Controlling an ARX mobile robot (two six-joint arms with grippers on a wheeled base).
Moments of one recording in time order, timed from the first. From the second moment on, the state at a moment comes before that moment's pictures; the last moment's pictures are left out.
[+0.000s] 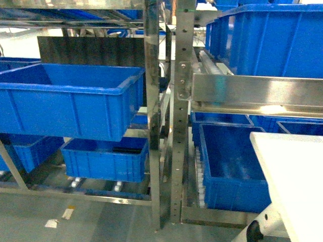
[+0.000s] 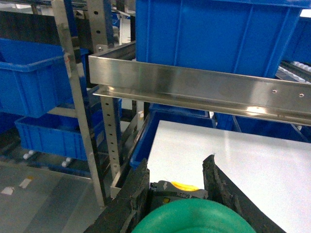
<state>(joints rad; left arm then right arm) -0.11 0.56 0.18 0.29 -0.06 -0.14 -0.41 0.46 0.09 0.24 -0.51 -0.08</state>
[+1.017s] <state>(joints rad) -0.11 0.56 0.18 0.29 -0.06 -0.14 -0.41 0.46 0.09 0.24 -0.51 -0.08</state>
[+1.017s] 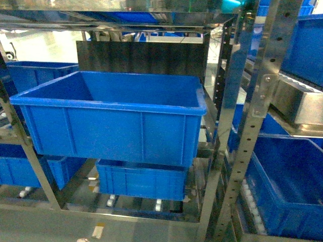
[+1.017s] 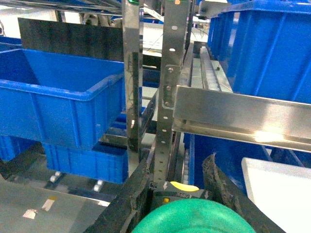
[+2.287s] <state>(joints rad) -0.11 0.56 0.18 0.29 -0.06 -0.14 -0.41 0.46 0.09 0.23 -0.51 -0.08</state>
